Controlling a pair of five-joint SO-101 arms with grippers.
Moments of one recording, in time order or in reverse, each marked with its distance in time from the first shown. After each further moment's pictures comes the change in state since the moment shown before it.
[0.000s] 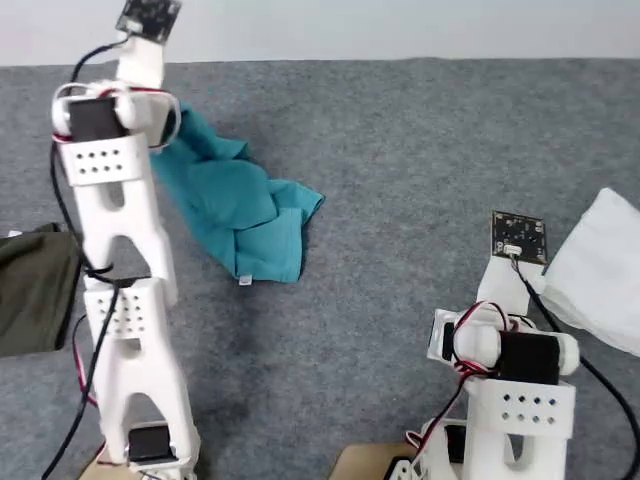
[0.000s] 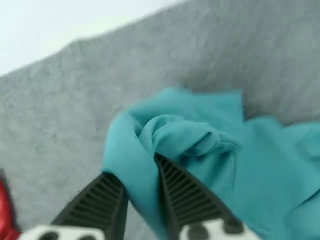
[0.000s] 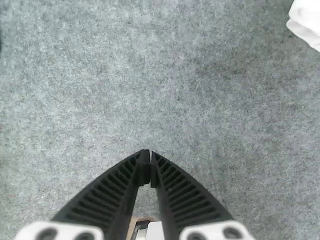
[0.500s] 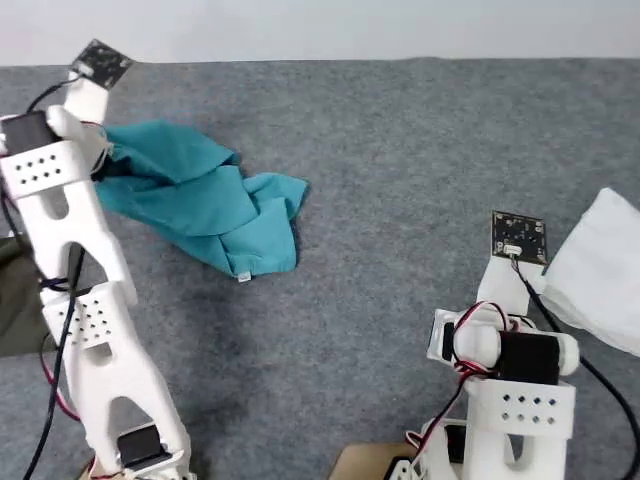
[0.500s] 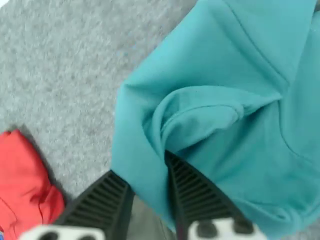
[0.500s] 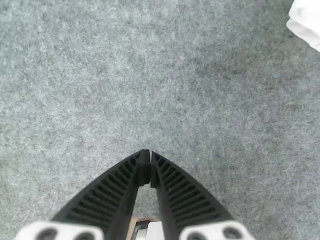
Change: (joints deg) left arm -12.1 0.0 9.8 0.0 -18.2; right arm 0.0 0.0 0.0 -0.2 0.0
